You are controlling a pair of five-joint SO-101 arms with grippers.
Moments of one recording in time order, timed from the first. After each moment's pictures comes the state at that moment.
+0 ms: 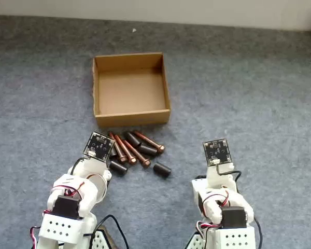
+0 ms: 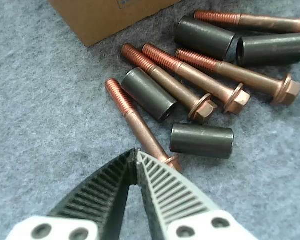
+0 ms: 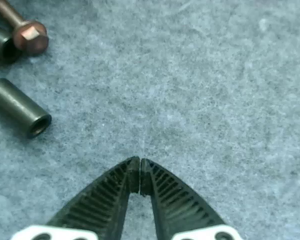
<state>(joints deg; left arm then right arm) 4.5 -93.9 96.0 61.7 -6.3 -7.9 -103.9 95.8 71.2 10.5</state>
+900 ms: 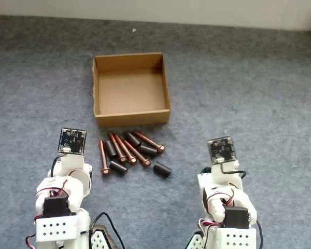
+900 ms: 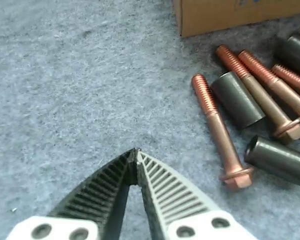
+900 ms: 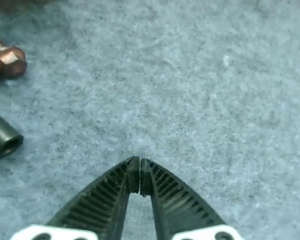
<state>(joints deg) -12.5 -93.9 94.2 61.6 -6.3 -2.2 -103.9 95.5 64.7 20.5</state>
